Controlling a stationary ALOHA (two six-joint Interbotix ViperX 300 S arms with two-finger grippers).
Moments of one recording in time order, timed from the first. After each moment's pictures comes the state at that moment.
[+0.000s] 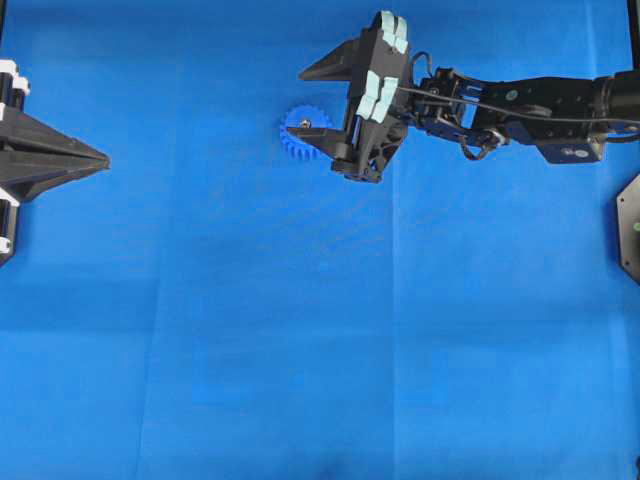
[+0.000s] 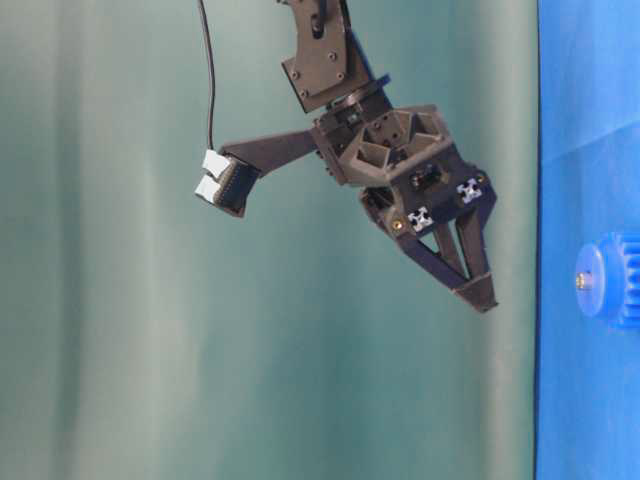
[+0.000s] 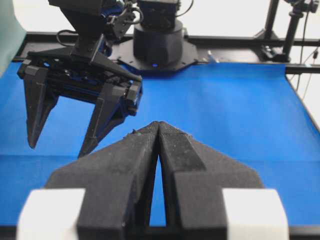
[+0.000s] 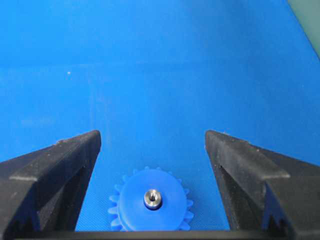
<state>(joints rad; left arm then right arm) -0.01 -1.03 1.19 0.00 -0.19 -0.01 -0.22 0.09 0.61 0.16 -0.33 -0.07</state>
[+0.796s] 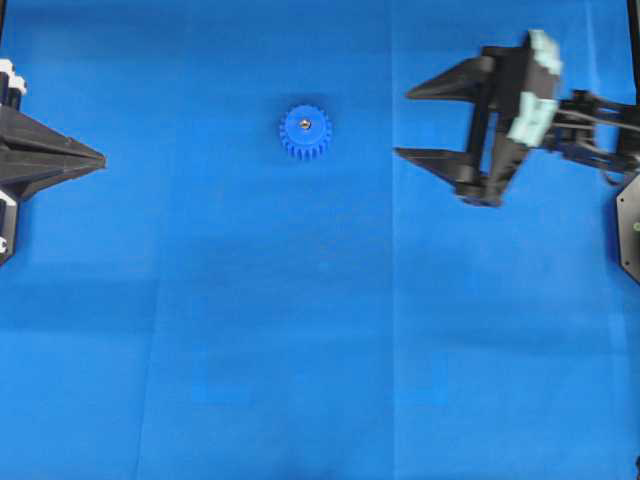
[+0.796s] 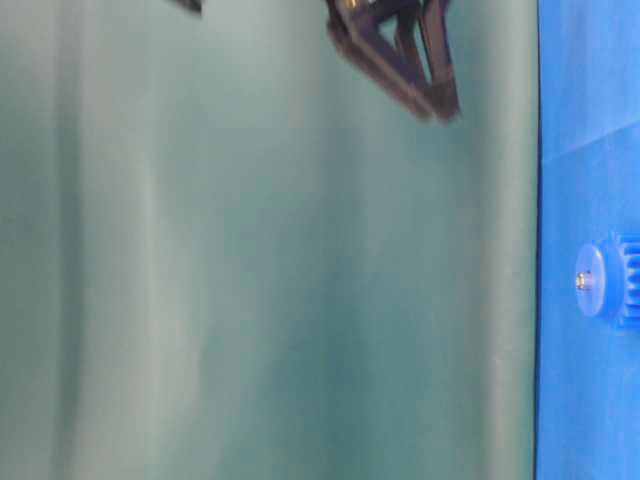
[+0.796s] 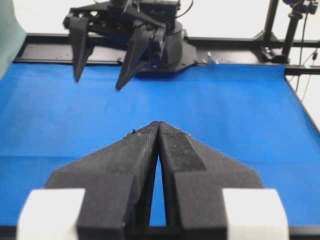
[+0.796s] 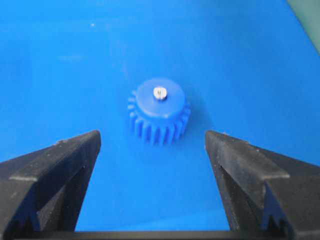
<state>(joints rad) -0.01 -1.05 1.19 0.00 -0.18 -0.01 -0.19 -0.37 1.02 0.19 -0.33 -0.07</state>
